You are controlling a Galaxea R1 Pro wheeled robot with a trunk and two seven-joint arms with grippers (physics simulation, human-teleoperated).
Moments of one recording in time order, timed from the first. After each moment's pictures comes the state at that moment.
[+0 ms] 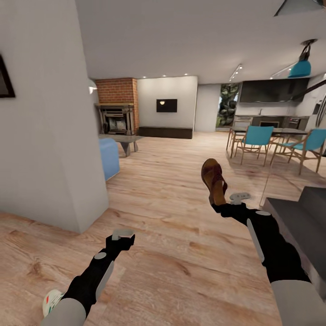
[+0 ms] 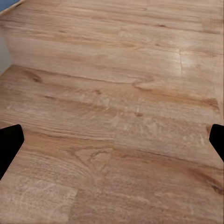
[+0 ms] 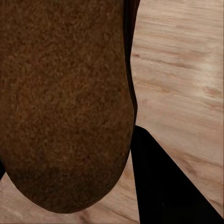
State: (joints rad) left arm -0.55 -0.05 -0.05 -0.72 0.02 0.09 -0.02; right arm -0.62 -0.12 -0.08 -1.28 0.06 0.67 0.31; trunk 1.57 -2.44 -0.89
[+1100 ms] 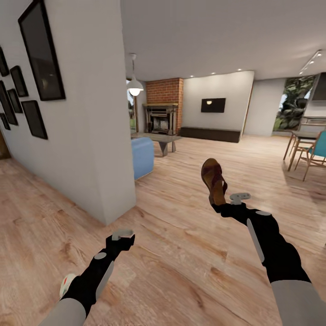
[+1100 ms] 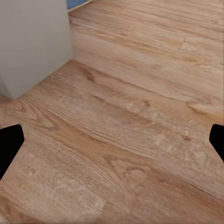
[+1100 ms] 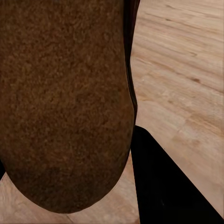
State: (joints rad) left arm -0.55 -0.05 -0.05 -0.72 0.02 0.09 -0.02; right arm -0.62 -0.12 -0.08 -1.28 0.06 0.67 0.31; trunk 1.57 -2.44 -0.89
